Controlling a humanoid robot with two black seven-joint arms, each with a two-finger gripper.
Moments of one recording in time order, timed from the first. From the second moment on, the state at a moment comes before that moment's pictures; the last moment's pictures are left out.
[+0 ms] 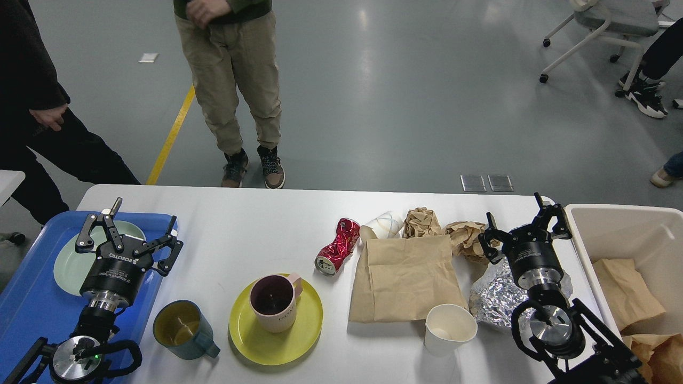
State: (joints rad) left arm -0.07 0.19 -1.44 -1.07 0.06 -0.48 -0.08; right arm 0.21 -0.13 1.24 0.96 -0.23 0.15 0.35
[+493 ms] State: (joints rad) left arm -0.08 0.19 -1.45 -1.08 0.06 -0.46 -0.07; right arm 0.21 -0.12 1.24 0.96 -0.23 0.15 0.35
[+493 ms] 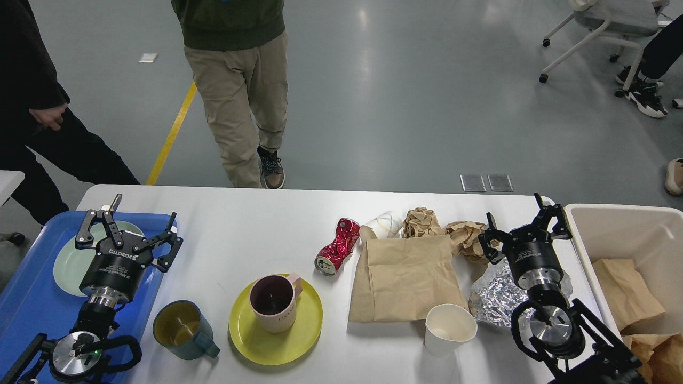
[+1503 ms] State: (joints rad) left arm -0.97 0.96 0.05 -1.03 0.01 -0.65 -0.08; right arm 0.21 -0.12 1.24 0.95 -0.23 0.15 0.35
